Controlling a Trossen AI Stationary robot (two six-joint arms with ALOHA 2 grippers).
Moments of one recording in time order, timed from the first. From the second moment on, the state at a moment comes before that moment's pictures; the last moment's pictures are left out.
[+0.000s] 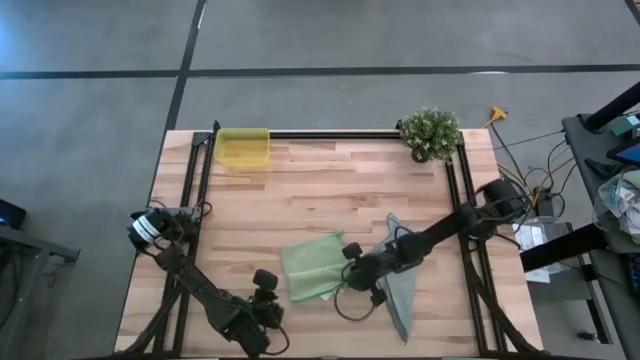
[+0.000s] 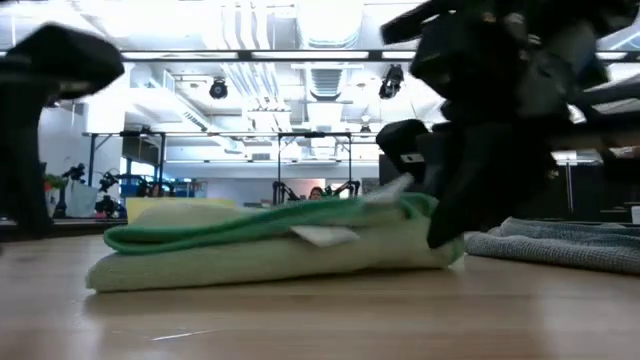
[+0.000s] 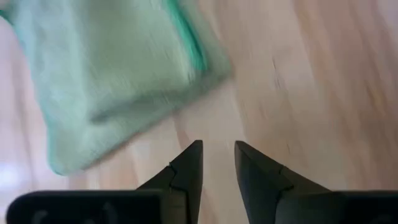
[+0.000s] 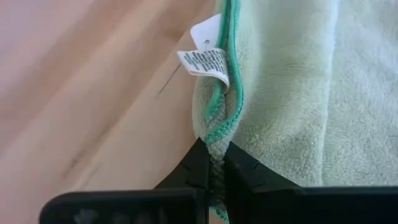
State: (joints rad) left arm -0.84 1.90 1.21 -0.71 -0.53 -0.49; right arm 0.38 1.82 0.84 0.17 -0.03 -0.14
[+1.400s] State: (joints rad) left arm -0.81 1.93 1.22 -0.34 -0.82 -0.18; right arm 0.22 1.88 0.84 0.39 -0.50 0.17
